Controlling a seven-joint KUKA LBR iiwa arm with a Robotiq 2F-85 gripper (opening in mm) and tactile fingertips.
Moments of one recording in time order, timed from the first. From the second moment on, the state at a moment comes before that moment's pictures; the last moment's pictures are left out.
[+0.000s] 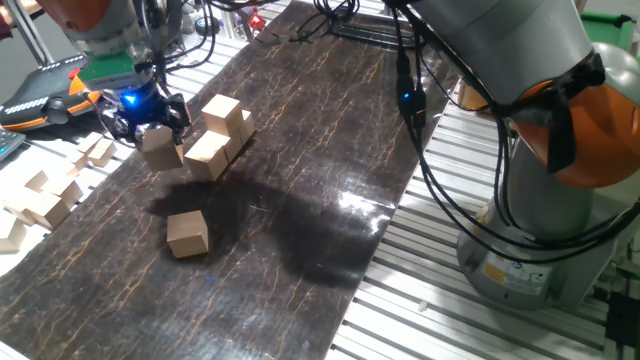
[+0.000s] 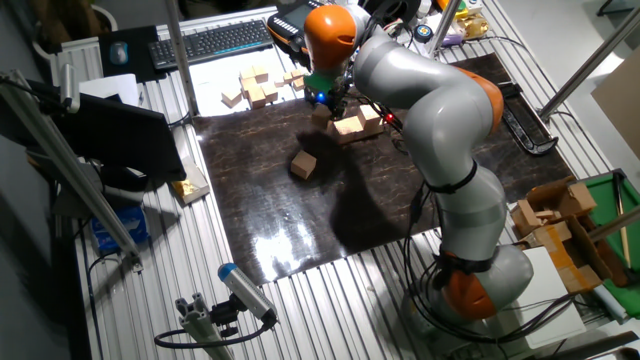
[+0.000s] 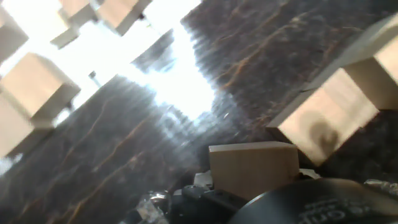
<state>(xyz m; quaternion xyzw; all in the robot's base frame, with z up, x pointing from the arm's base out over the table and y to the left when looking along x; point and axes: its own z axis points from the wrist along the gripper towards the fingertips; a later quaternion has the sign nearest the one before) 0.667 0.139 0.149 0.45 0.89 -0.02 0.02</state>
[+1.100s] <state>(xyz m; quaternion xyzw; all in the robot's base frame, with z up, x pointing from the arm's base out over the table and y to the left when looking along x) 0.670 0.111 0.146 0.58 0.81 -0.03 0.01</state>
